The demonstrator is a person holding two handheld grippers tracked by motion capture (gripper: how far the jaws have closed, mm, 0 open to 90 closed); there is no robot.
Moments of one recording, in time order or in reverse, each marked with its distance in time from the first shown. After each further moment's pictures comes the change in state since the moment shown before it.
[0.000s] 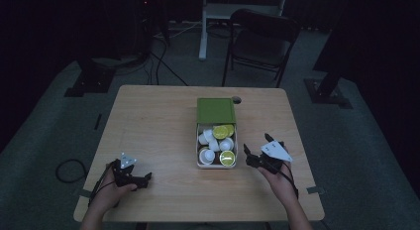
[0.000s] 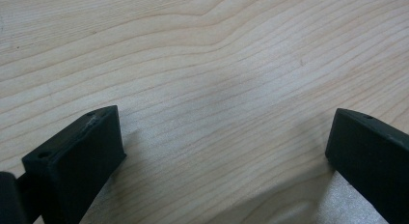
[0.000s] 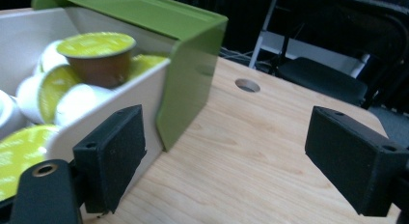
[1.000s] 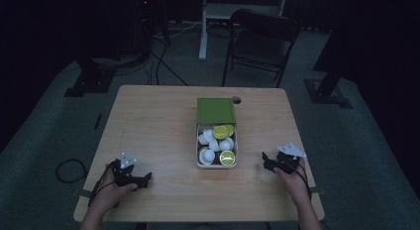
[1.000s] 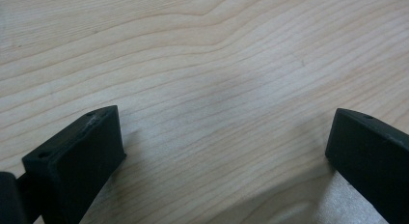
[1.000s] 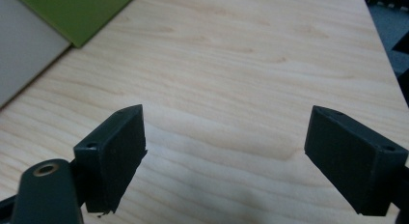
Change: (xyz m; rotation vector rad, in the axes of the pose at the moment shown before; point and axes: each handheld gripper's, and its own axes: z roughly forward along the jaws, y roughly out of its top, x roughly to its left) left arm 0.000 0.000 0.000 0.003 0.012 -0.013; right arm -0.054 -0.055 0.004 0.303 -0.064 0.143
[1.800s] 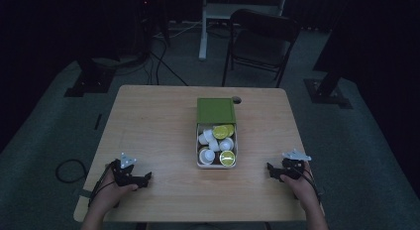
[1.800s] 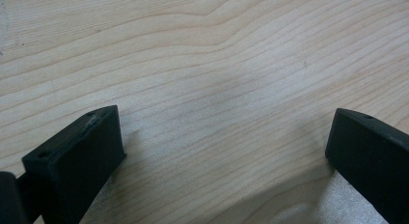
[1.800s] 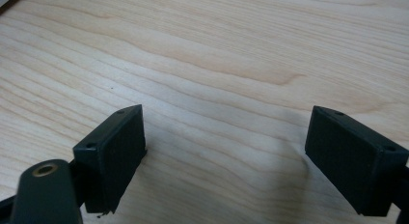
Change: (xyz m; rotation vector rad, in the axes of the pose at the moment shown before) left arm 0.000 0.000 0.000 0.001 0.000 -0.002; right arm -0.018 -0.026 -0.005 0.140 0.061 0.007
